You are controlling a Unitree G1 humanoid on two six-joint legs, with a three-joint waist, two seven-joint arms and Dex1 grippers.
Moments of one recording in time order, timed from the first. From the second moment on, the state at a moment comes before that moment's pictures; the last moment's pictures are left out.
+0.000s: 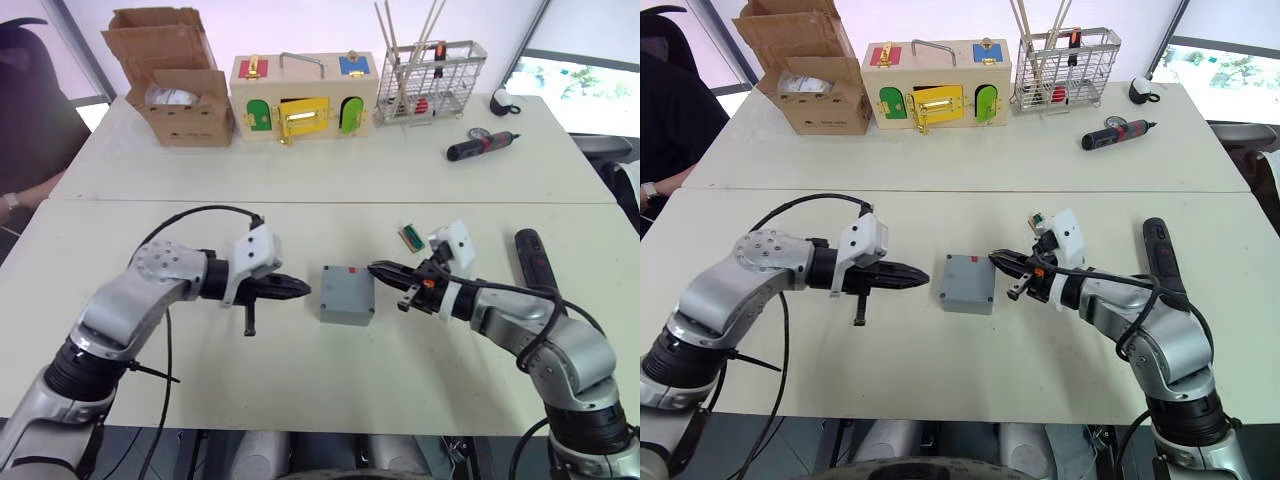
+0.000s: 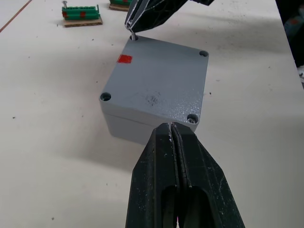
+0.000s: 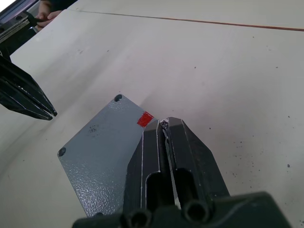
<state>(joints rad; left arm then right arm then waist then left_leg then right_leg) -0.44 0.75 -0.22 -0.37 -0.44 0.65 -1.07 -0.19 -0.57 -0.02 -0.54 0.60 0.88 0.54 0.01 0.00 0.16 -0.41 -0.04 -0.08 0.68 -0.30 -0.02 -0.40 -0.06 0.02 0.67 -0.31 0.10</state>
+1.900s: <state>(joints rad) -0.54 0.57 -0.32 -0.33 -0.41 0.47 -1.17 -0.90 -1.28 0.49 0.58 0.32 1.39 1.23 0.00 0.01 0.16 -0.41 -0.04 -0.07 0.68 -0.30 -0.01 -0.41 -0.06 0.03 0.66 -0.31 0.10</state>
